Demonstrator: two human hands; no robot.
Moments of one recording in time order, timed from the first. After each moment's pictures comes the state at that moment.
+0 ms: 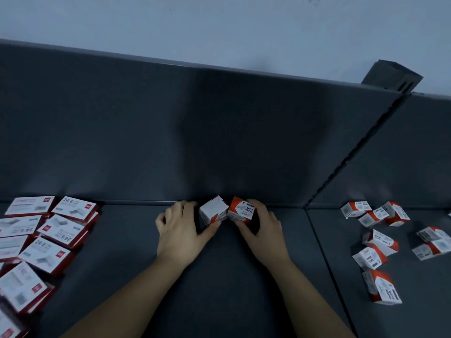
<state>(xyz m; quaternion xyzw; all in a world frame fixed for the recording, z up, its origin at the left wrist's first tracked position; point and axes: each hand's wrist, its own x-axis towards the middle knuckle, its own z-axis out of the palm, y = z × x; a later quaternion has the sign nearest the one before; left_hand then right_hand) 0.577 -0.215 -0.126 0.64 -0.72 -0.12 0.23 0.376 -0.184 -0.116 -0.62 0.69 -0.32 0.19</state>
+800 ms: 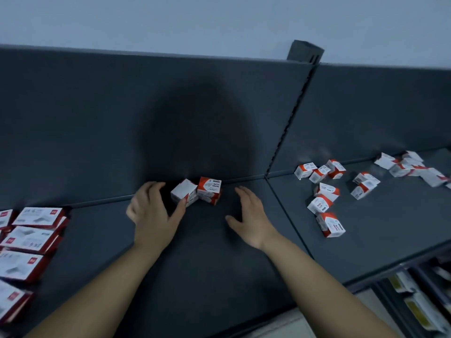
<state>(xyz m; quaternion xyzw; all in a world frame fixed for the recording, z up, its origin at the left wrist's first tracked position) 0.581 -0.202 -0.114 0.59 -0.72 -0.14 0.32 0.363 -0.125 -0.086 -0.61 0.73 -0.22 0.21</state>
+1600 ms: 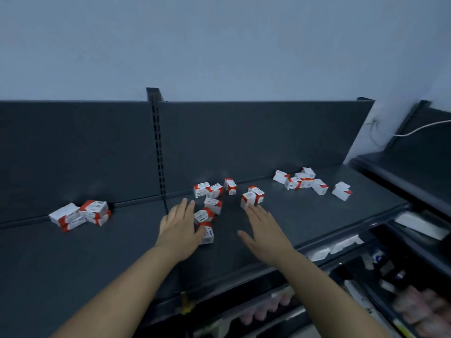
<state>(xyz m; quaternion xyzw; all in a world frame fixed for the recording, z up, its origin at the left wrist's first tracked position) 0.288 -0.041 -0.036 0.48 -0.86 -0.15 0.12 0.086 0.068 -0.025 -0.63 0.77 -0.11 0.06</state>
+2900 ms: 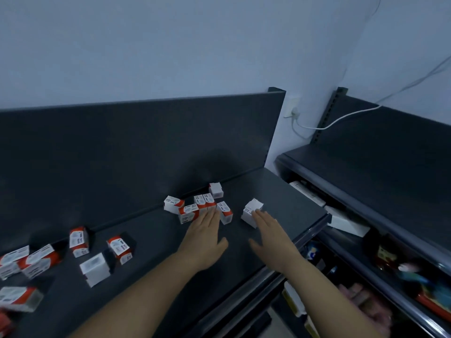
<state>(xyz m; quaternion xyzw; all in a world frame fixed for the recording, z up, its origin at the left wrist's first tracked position) -0.140 -0.038 -0.049 0.27 -0.94 -0.20 0.07 -0.290 0.101 -0.033 -0.52 0.85 -0.12 0.06</state>
